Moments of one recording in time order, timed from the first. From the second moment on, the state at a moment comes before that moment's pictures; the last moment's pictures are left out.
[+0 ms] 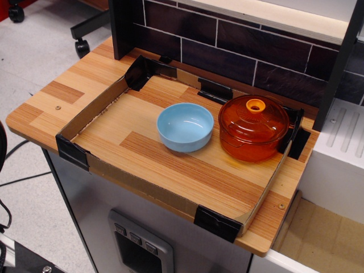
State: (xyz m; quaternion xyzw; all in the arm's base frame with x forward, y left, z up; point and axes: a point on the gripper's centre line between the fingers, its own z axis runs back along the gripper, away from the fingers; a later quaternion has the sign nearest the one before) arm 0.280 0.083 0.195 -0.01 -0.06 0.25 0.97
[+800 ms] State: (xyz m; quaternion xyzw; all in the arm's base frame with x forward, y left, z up) arm 0.305 0.019 0.156 -0.05 -0.02 0.29 0.95
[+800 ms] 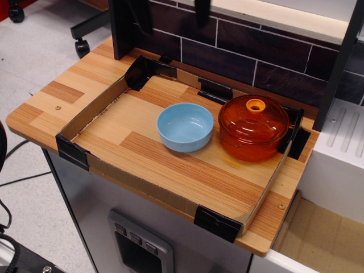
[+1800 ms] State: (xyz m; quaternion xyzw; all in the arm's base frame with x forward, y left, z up) arm 0.336 -0.066 0.091 -0.04 -0.02 0.29 0.96
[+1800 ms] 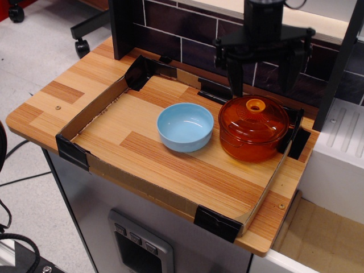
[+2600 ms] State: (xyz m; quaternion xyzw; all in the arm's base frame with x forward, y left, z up) arm 0.339 -0.069 0.064 -0.02 -0.02 0.27 0.96
